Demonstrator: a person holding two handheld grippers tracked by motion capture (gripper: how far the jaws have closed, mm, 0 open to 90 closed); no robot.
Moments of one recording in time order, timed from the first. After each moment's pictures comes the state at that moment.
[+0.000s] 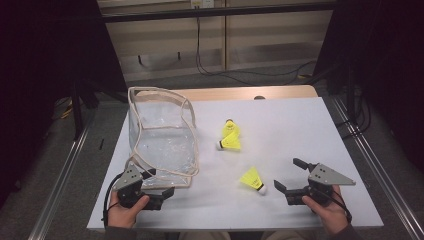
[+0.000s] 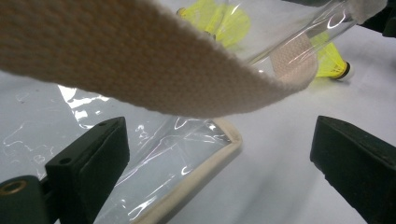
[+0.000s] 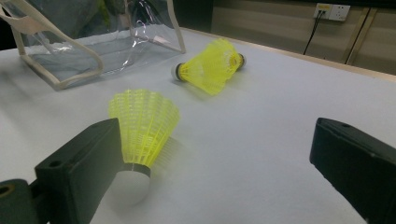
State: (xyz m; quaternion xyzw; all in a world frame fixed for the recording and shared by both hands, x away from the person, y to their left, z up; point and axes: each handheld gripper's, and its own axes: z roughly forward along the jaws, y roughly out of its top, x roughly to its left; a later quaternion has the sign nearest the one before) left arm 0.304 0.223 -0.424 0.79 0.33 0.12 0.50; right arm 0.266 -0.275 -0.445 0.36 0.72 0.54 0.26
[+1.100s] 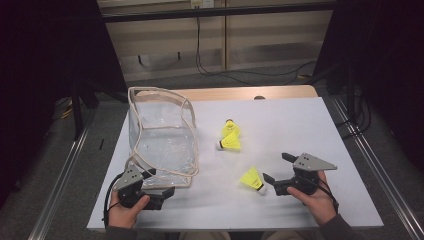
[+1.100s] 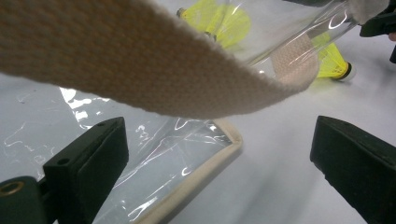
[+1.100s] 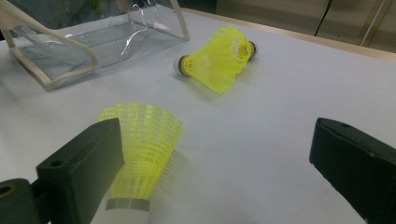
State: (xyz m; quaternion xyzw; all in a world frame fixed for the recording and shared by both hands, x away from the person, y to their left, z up) left arm 0.304 0.222 -0.424 0.79 0.33 0.12 0.50; right arm 0.295 -0.251 -0.440 0.38 0.74 0.51 0.23
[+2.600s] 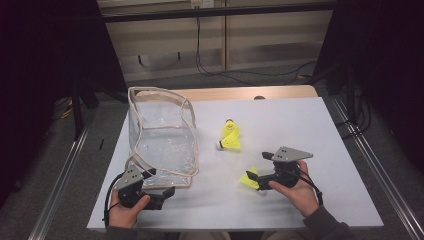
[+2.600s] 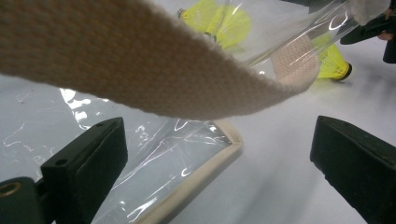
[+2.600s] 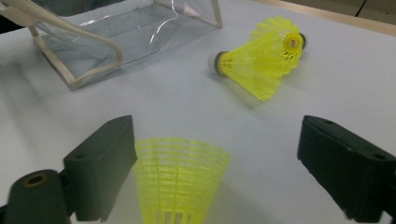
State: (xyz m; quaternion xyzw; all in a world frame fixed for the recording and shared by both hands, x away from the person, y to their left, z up) left arm 0.304 0.221 -0.424 0.79 0.33 0.12 0.50; right arm 0.317 -0.209 -0.433 0.36 0.78 0.49 0.17
